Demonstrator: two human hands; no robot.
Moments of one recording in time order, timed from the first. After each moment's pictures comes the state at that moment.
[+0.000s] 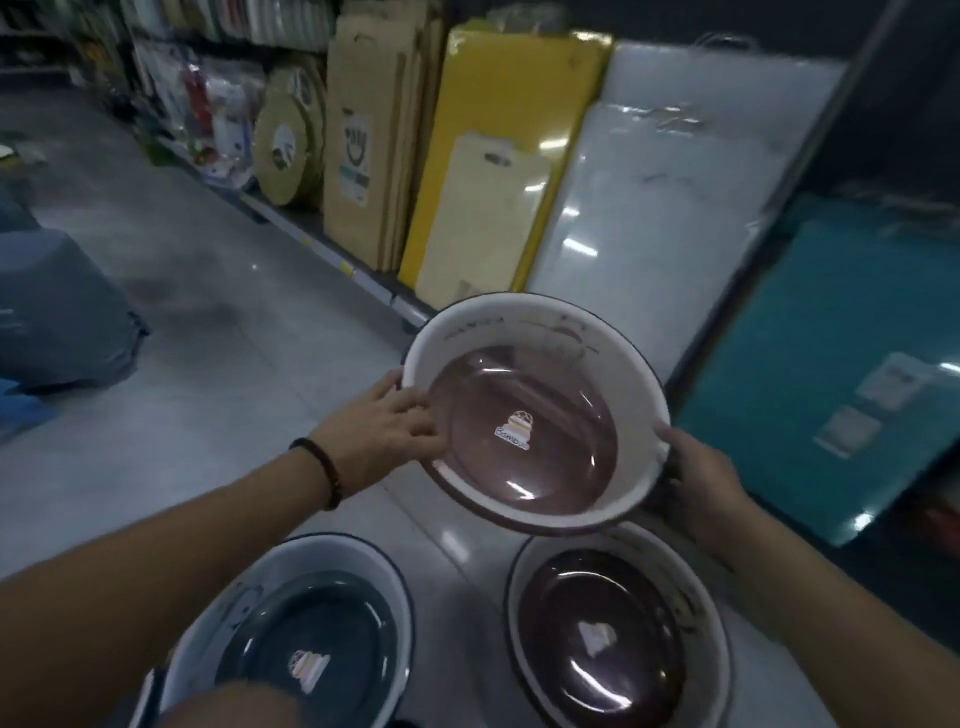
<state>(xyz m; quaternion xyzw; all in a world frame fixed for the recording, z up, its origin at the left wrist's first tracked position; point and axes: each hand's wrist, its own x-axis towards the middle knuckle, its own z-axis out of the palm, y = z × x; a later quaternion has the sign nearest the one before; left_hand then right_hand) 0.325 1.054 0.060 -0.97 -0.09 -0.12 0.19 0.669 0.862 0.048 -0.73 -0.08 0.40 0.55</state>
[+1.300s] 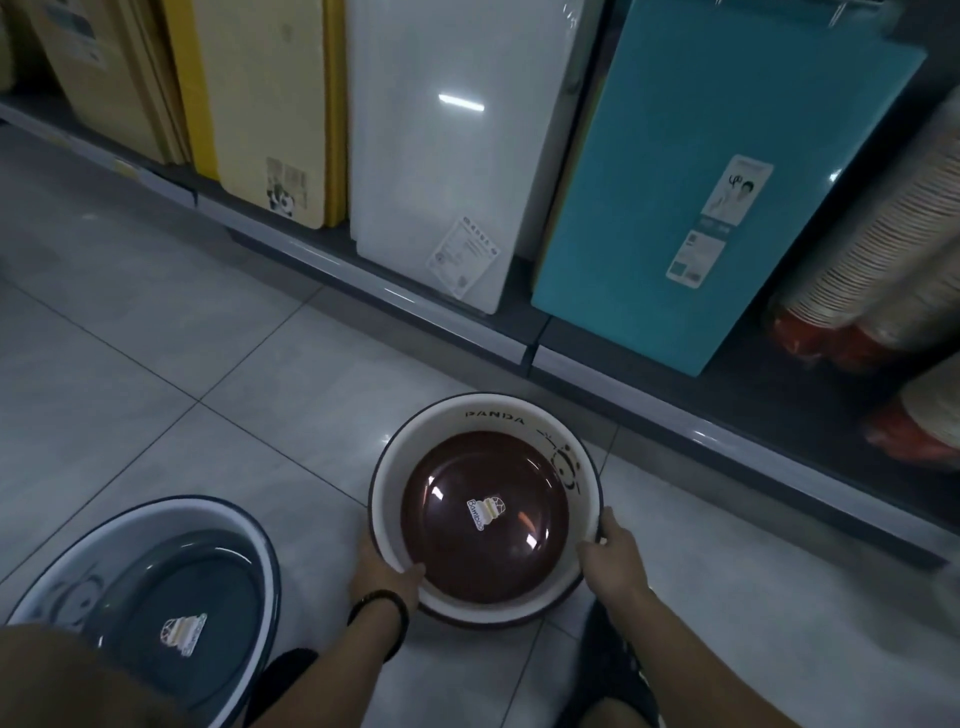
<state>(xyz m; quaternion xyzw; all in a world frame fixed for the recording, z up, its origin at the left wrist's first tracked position) 0.480 0.814 -0.169 -0.52 -0.69 -0.06 -0.50 0.706 0.661 -0.176 -0.83 -0.04 0.39 0.40</state>
